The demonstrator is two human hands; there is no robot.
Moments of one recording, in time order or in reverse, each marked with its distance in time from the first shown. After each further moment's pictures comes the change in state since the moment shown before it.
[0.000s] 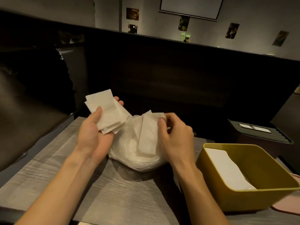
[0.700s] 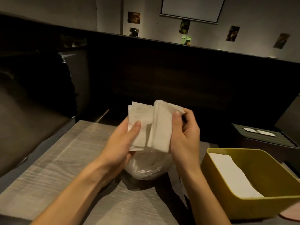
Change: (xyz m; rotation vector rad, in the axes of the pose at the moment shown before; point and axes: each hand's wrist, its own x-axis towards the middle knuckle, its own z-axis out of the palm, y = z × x) left_hand -0.018 -0.027 0.017 0.452 -0.315 -0.020; right_hand -0.001 -0.020 -0.004 0.627 0.065 0.084
